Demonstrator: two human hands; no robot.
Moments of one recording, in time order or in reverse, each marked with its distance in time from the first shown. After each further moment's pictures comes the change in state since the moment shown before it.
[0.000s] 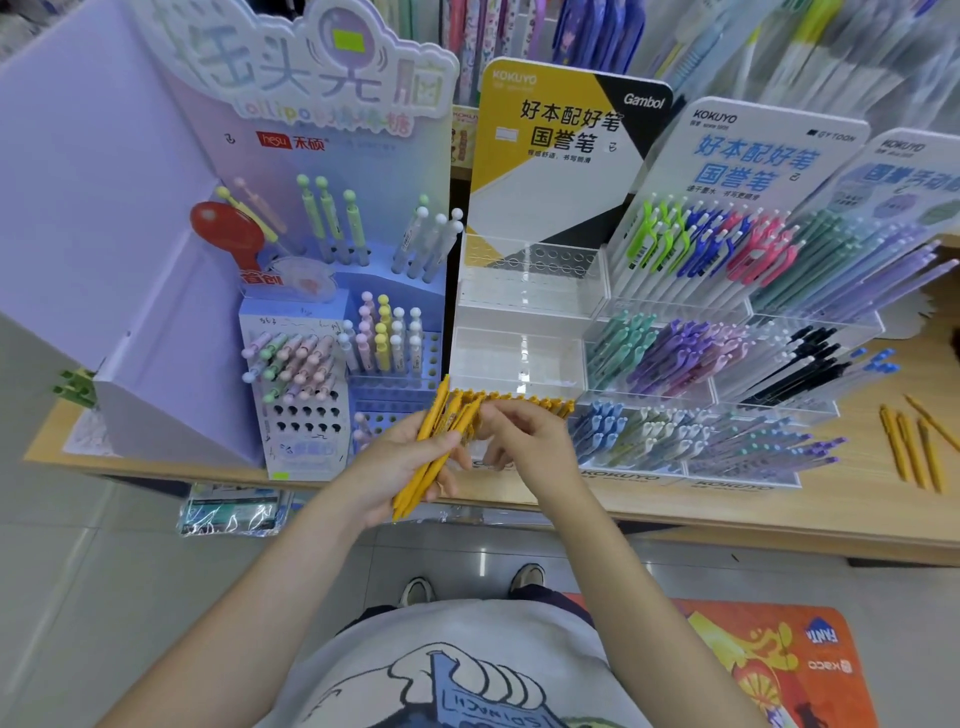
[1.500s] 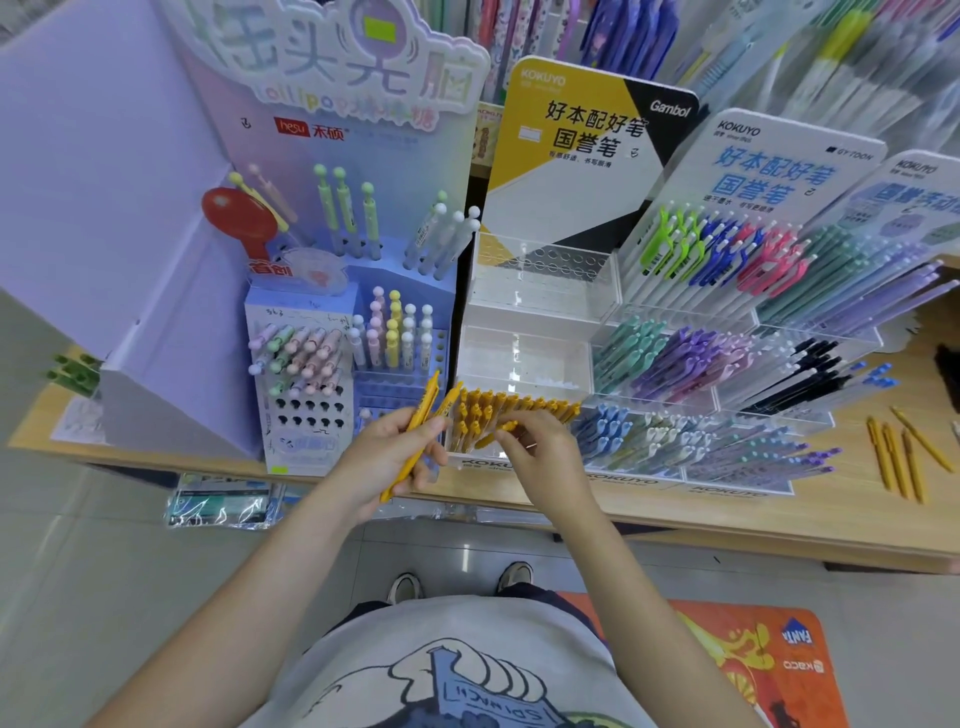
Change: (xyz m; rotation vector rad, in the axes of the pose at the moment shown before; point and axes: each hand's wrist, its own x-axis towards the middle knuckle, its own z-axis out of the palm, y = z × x) left_hand 0.003 -0.005 -0.023 0.085 0.159 0.006; right_hand 0.010 0.037 -0.010 -0.674 0.096 -0.254
